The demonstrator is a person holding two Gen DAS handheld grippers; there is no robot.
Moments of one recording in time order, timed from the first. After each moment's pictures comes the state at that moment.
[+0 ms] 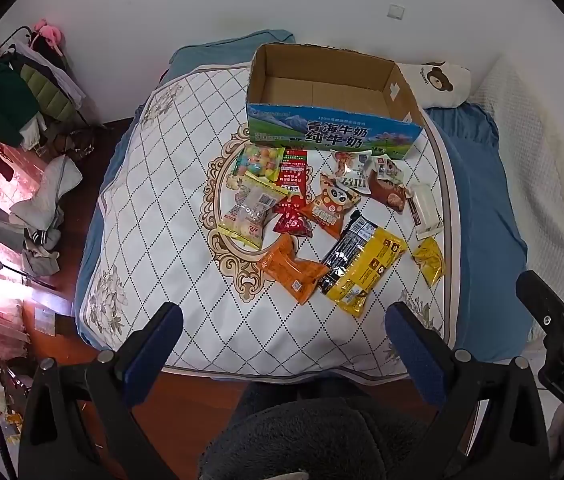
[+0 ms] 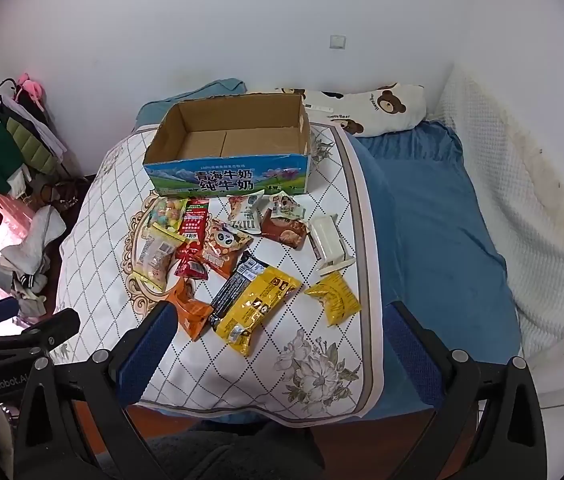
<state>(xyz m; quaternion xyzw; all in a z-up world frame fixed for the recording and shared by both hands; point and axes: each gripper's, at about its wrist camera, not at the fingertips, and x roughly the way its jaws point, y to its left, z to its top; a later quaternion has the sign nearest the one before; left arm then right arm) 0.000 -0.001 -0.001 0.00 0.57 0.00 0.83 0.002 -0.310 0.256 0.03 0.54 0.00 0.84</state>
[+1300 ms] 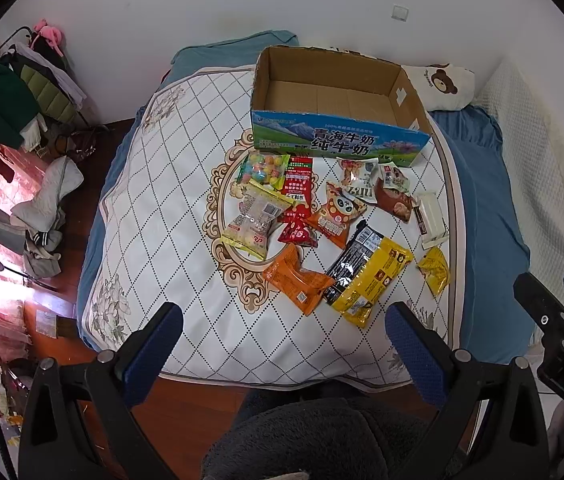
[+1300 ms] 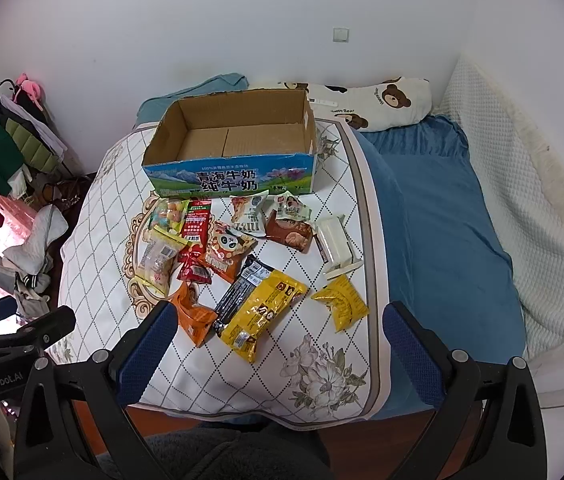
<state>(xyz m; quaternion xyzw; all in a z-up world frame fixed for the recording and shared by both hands) 0.019 0.005 -0.004 0.00 0.57 0.00 0.82 0.014 -0.302 0.242 0.03 0.55 0.00 0.84</state>
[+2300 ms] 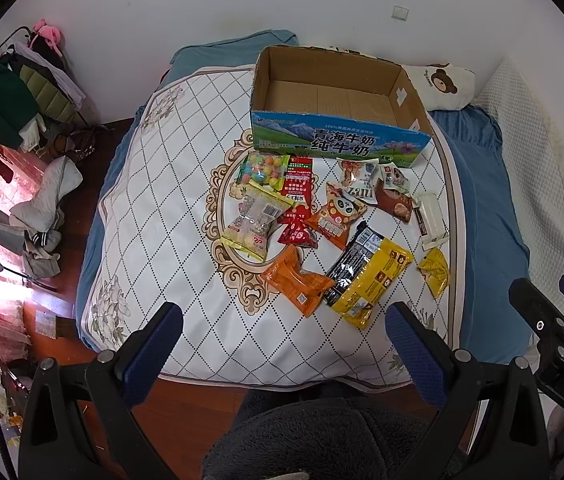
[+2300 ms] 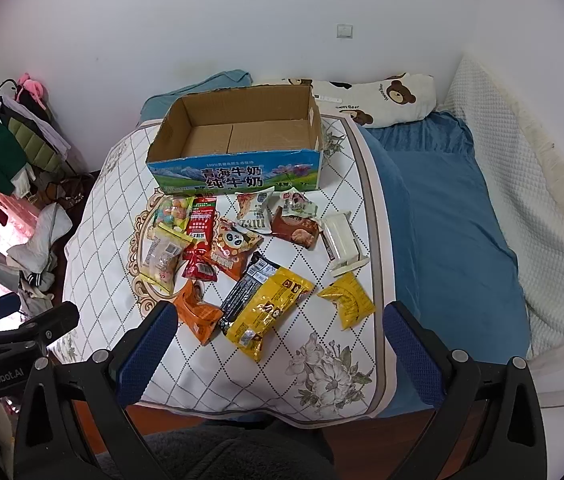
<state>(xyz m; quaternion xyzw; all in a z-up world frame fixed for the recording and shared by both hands) 0.020 0.007 -0.003 0.00 0.57 0.00 0.82 0.016 -0.298 0.239 0.04 0.55 0.01 0.83</state>
